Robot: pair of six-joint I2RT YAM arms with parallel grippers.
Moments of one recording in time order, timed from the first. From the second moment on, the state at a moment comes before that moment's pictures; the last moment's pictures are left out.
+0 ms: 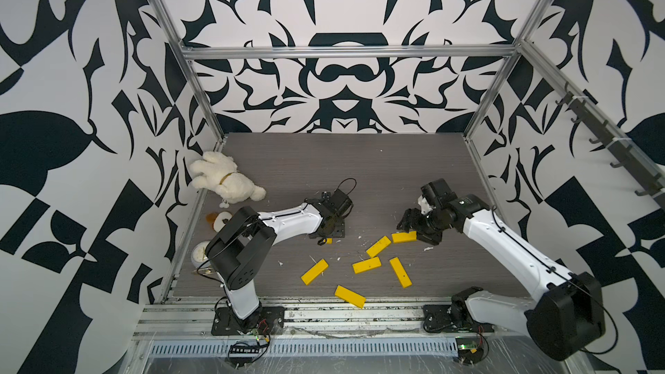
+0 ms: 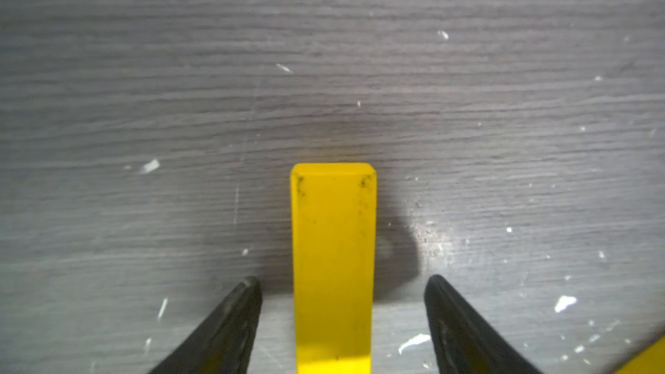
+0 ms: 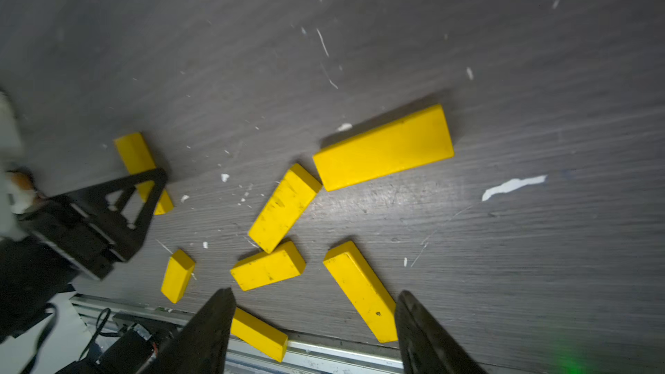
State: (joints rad) left arm -0.81 1.73 1.03 -0.57 -0.14 -0.73; right arm 0.35 1.21 0.98 -0.97 -0.26 0.72
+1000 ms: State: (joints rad) left arm -0.46 1.27 0.88 -0.61 -0.09 -0.52; right arm 0.63 1.36 1.22 -1.07 -0.16 -0.13
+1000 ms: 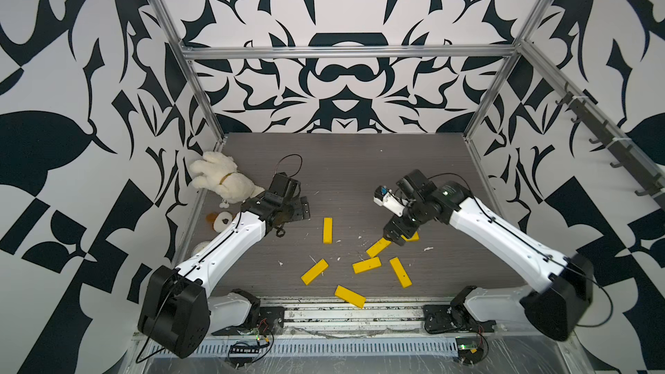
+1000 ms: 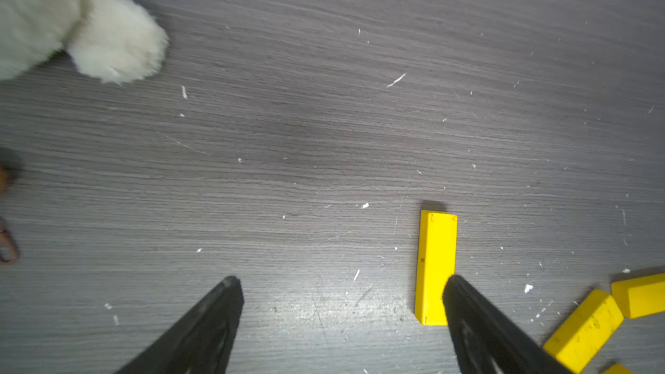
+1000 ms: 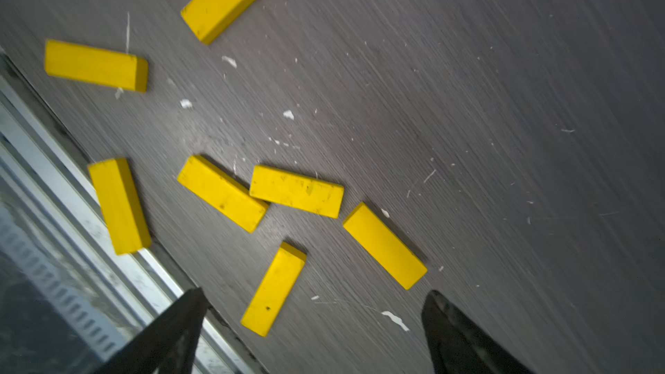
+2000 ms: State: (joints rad) left arm -0.46 1.30 0.85 -0.52 -0.06 -0.50; right arm 0.85 1.39 0.91 -1.00 -0.09 -1.16
